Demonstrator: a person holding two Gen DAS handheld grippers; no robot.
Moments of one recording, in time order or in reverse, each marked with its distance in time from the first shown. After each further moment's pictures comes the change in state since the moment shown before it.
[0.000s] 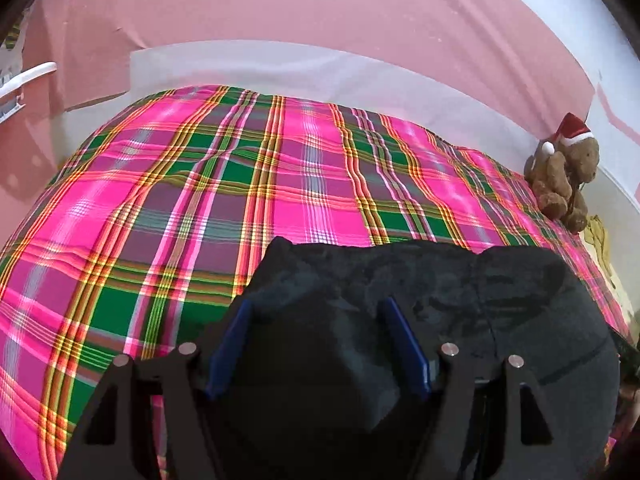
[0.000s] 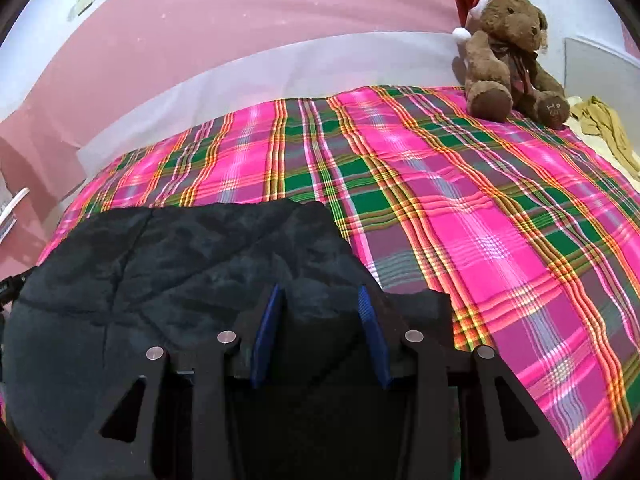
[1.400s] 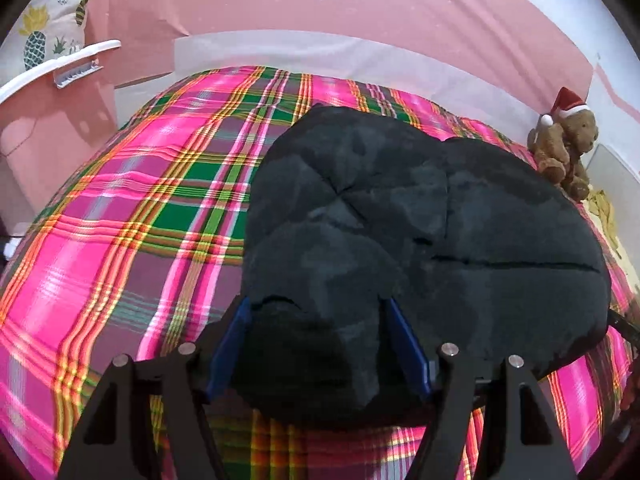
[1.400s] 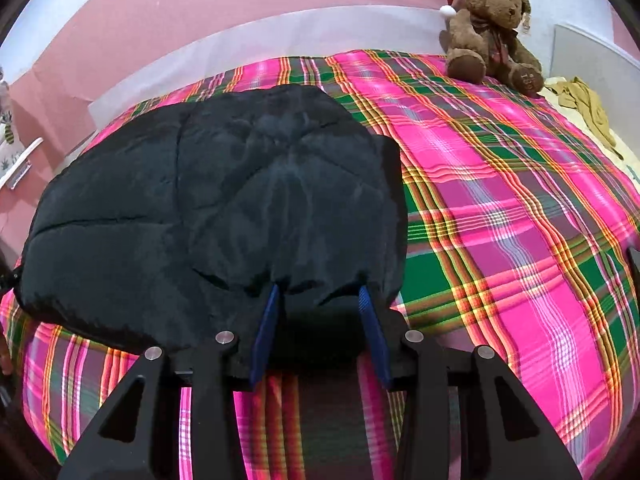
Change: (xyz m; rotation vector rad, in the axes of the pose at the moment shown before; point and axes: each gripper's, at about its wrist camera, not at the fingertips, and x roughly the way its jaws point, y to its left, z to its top) left arm -0.114 -0.008 -0.111 -0.012 0.046 0.113; right arm -0.096 -0.003 -0.084 -0.035 0.137 -0.036
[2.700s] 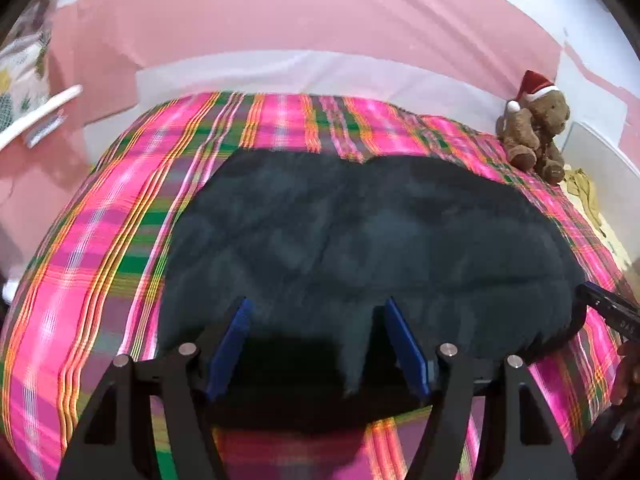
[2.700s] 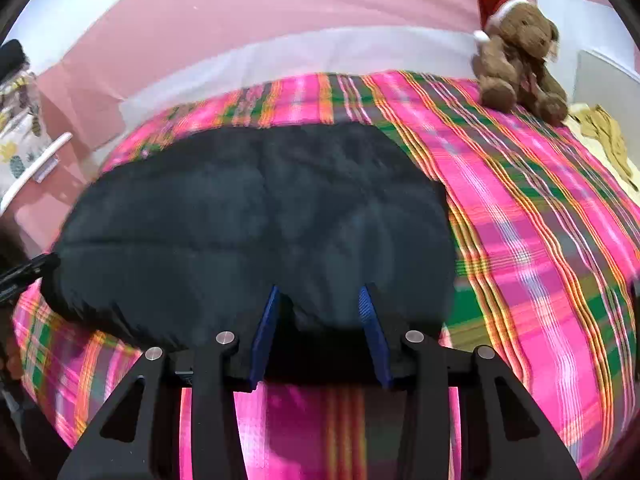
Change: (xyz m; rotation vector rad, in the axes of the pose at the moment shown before) left arm -0.021 -0.076 0.032 0.117 -0.027 -0.055; right arm -0.026 0.044 0.024 -0.069 -0.050 0.084
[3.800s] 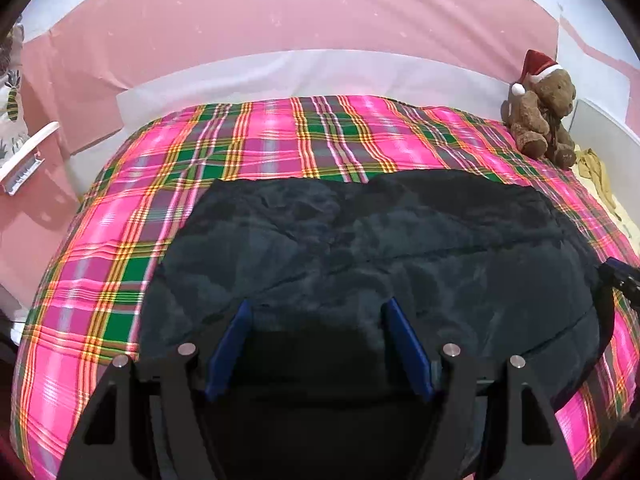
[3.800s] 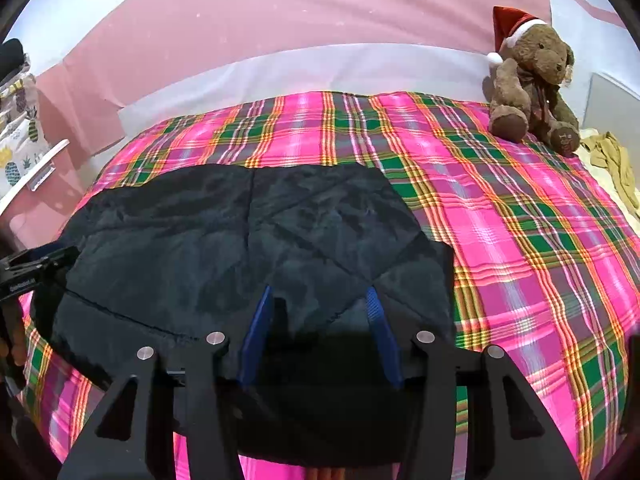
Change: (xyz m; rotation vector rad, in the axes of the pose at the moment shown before) left arm 0.042 -0.003 0.040 0.070 0.021 0.051; right arm 0.023 -0.012 0.045 -0.037 -0.022 -0.015
